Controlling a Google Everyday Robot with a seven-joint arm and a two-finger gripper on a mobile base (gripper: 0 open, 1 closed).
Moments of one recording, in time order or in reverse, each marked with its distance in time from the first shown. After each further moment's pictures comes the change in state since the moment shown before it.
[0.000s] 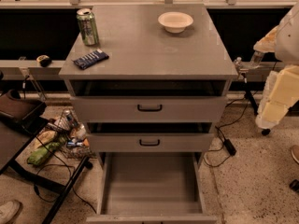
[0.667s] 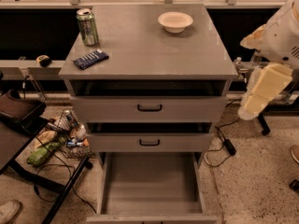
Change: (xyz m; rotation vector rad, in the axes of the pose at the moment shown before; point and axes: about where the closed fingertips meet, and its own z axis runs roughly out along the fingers) arm -0.022 -0.018 0.018 0.027 -0.114 -0.014
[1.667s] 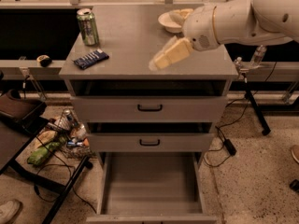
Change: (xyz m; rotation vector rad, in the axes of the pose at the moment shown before) arm -0.181 -0.101 0.089 0.076 -0.767 0.036
